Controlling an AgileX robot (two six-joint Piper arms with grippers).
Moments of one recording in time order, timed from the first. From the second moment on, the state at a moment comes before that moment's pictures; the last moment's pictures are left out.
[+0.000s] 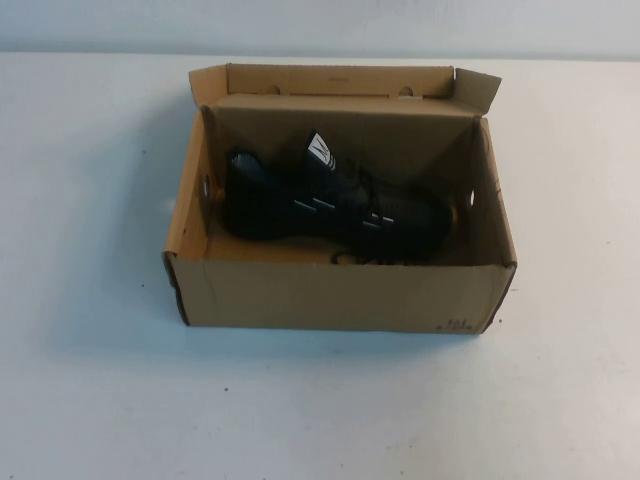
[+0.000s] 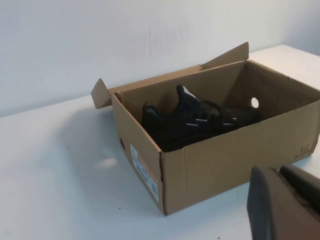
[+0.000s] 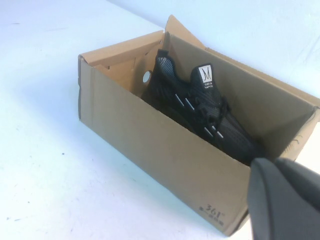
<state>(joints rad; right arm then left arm) 0.53 0.33 -0.48 0.29 0.48 -0.40 -0.38 0.01 -0.57 -0.16 0.79 0.25</state>
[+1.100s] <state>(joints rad) 0.53 0.33 -0.48 0.29 0.48 -0.40 -0.37 -0.01 -0.02 -0.05 0.14 0.17</state>
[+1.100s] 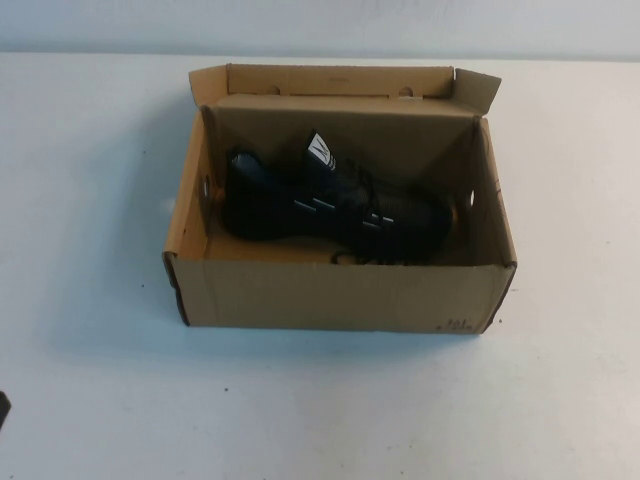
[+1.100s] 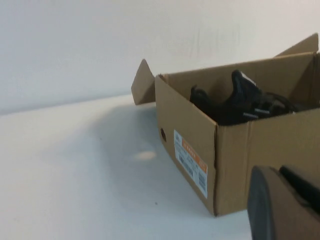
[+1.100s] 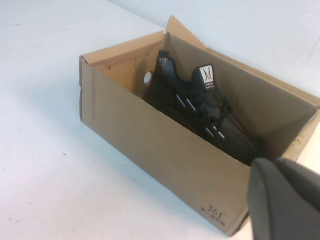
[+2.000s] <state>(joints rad) 0.53 0.33 -0.48 0.30 0.48 -0.40 -0.37 -0.01 0.03 0.05 0.39 -0.07</state>
